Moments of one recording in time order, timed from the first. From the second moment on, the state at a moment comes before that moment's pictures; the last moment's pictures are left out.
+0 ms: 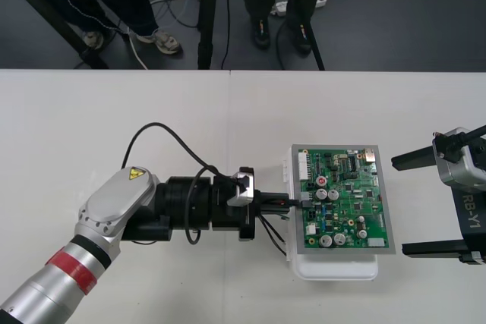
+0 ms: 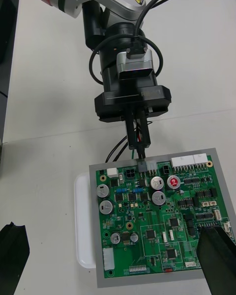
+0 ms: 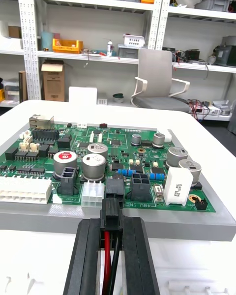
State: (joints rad) right arm -0.02 -0.92 -0.34 -2.47 1.41 -1.57 -0.88; left arm -0.32 0.31 -0.47 -1.27 -1.13 -1.11 -0.40
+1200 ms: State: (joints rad) right arm -0.02 -0.92 -0.34 -2.47 1.41 -1.57 -0.88; left arm -0.33 0.30 -0.48 -1.27 -1.13 -1.11 -0.40
